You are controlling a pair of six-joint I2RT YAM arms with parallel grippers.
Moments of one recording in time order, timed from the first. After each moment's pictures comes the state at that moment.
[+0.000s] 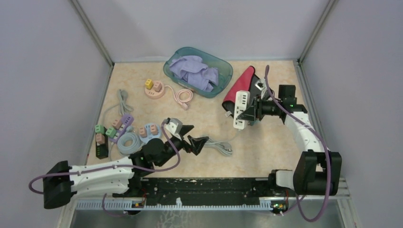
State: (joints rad) left arm -1.18 0.93 0.37 0.58 -0.37 -0.30; right arm -0.01 1.28 0.87 -0.40 -1.12 -0.08
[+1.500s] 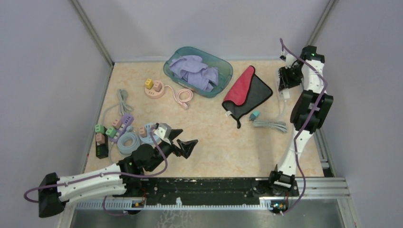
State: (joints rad) left arm -1.17 0.63 0.26 0.37 -0.44 -0.31; right arm -0.28 2.13 2.02 -1.12 -0.38 -0.56
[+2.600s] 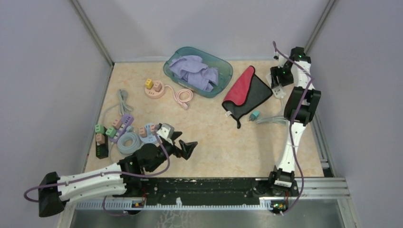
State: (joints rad) left arm -1.17 0.65 0.27 0.28 -0.46 -0.33; right arm -0.22 2.47 2.31 -1.02 -0.27 -0.44
